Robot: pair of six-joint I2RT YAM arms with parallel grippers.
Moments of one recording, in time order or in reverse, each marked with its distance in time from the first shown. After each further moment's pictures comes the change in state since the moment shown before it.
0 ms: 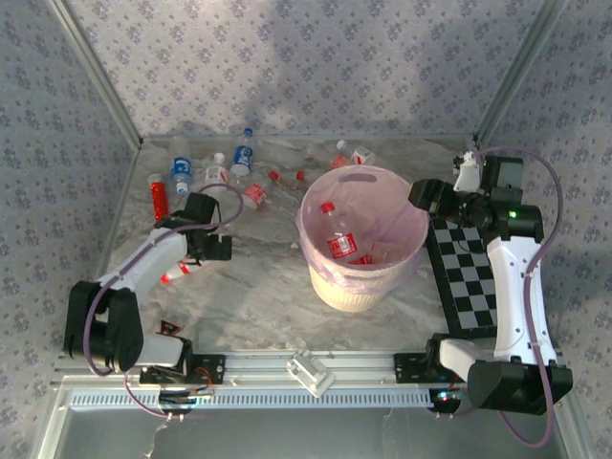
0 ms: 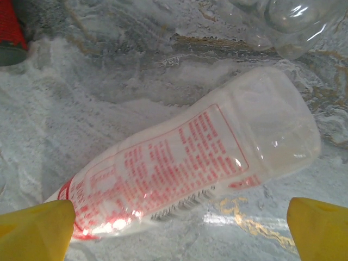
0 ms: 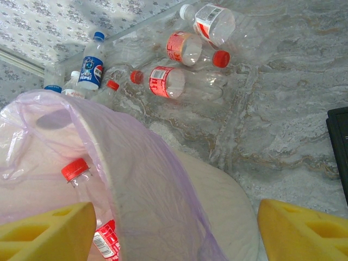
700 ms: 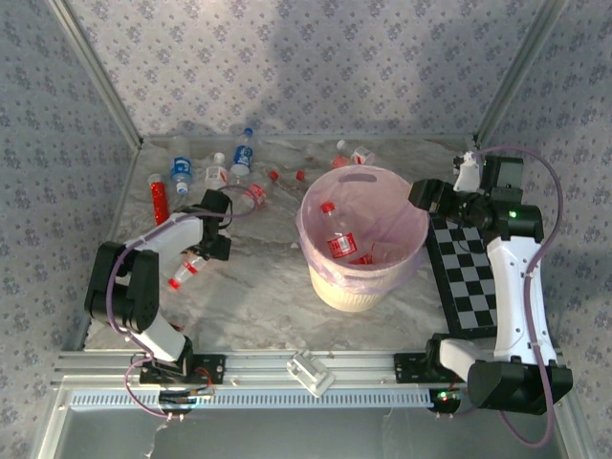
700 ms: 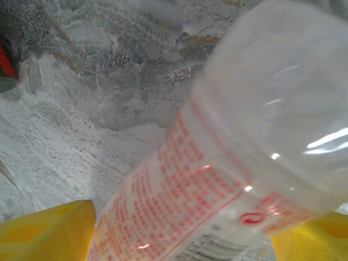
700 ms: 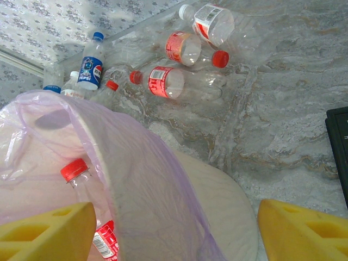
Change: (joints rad) left arm -0.027 0.219 0.082 0.000 -0.128 0.061; right arm 0.000 0.000 0.000 0.000 0.001 0.000
